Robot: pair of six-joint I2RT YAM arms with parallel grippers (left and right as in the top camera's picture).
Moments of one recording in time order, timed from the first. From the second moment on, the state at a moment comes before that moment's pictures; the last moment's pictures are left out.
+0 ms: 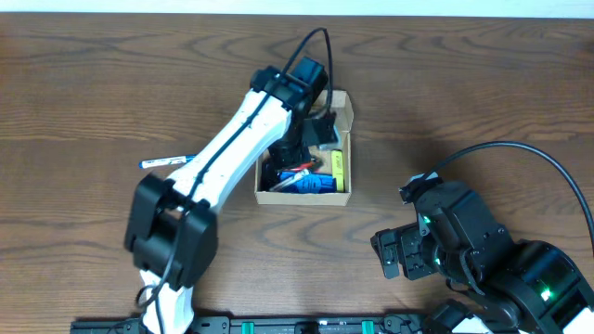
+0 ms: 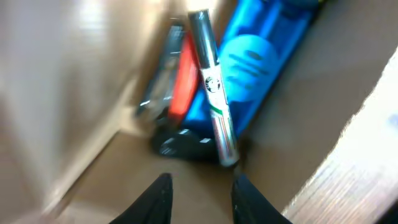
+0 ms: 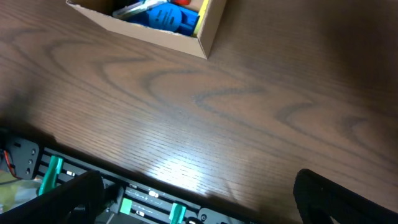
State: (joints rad) left arm -0.58 1.99 1.78 -1.31 0.05 0.67; right arm 0.66 0.91 1.22 -1.40 0.04 0.40
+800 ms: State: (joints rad) left arm -0.11 1.61 1.76 -1.33 -0.08 -0.38; right arm 0.66 0.91 1.22 -1.40 0.04 0.40
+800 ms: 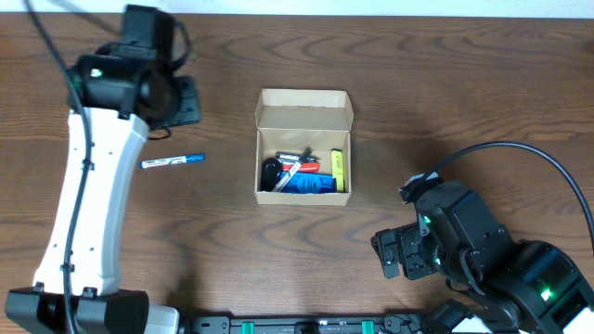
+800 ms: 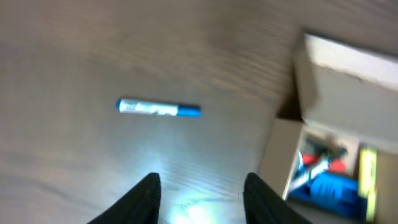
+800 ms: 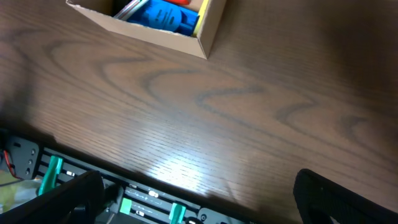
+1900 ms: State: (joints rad) left arm 0.02 1.62 1.17 -0.83 -0.09 -1.10; right arm 0.66 0.91 1.22 -1.40 0.04 0.40
